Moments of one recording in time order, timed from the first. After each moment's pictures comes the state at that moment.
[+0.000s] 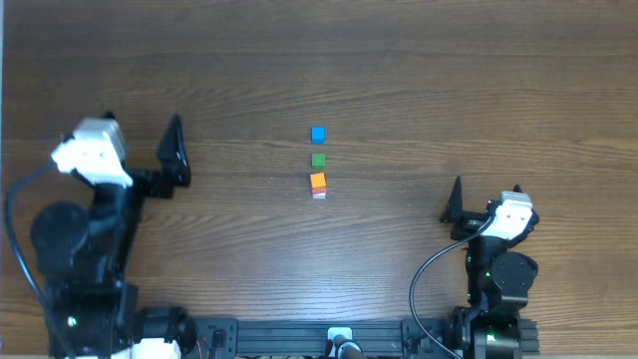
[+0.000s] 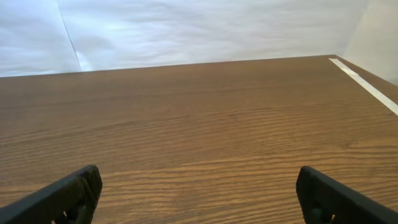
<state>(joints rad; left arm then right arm) 0.03 0.55 0.69 -0.20 0.15 -0.09 -0.10 0.06 0.01 -0.07 0.06 0.02</state>
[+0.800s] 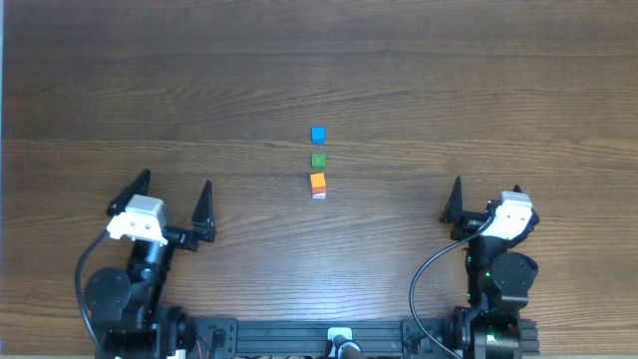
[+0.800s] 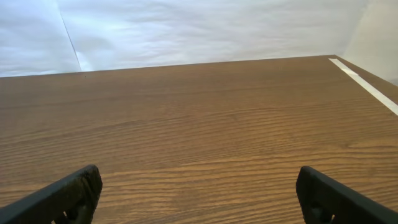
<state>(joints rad) 0.05 0.03 0.21 -0.19 0.25 -0.04 -0.10 0.06 0.01 -0.07 0.06 0.02</state>
